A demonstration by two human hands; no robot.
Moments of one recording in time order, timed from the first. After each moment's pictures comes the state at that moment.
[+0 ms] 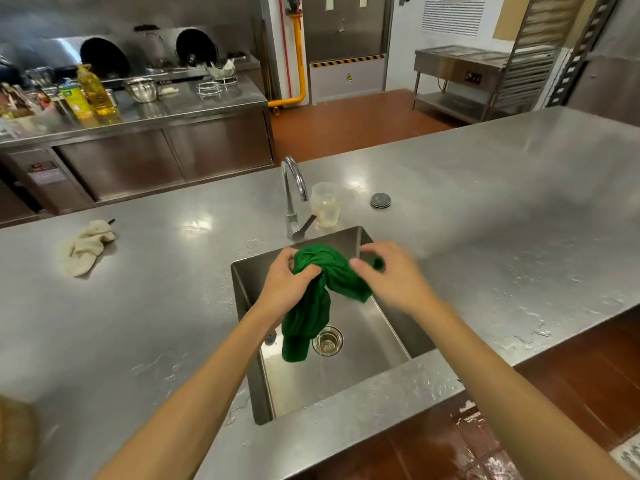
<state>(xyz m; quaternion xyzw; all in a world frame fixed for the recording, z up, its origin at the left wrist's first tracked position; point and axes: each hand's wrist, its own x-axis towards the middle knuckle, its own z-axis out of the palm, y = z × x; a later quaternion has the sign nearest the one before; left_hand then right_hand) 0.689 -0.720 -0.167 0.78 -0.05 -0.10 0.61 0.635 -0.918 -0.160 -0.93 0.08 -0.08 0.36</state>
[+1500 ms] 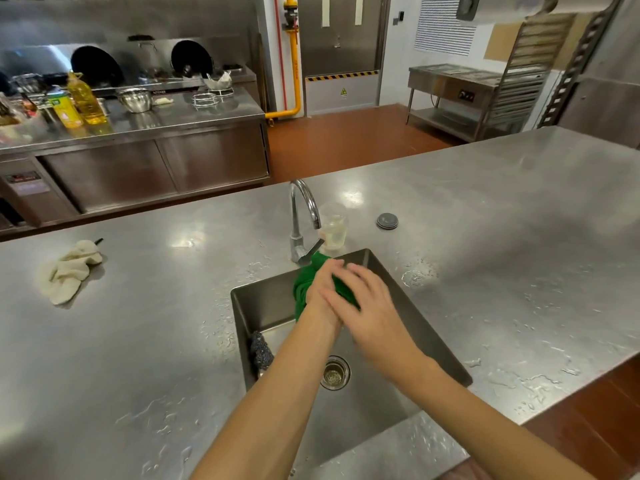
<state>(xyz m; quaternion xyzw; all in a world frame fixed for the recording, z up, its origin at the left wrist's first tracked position) 0.762 -0.776 -0.169 0.42 0.16 -0.32 0.83 0.681 -0.855 -0.195 -0.90 -0.17 -0.38 0.10</state>
